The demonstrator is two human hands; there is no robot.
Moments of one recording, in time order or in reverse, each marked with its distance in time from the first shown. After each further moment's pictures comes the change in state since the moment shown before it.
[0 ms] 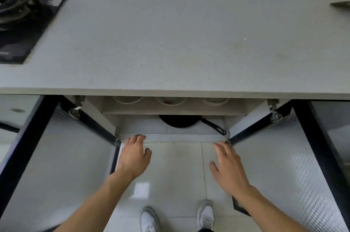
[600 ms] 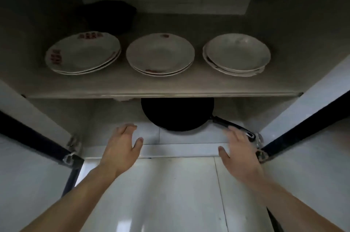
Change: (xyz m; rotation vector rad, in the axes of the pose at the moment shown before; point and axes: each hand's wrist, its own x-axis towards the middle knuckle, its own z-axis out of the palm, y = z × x) left_hand 0.215 -0.106 0.258 -0.027 0.201 0.139; right_hand 0.185 0.144 0.279 0.018 0.161 0.017
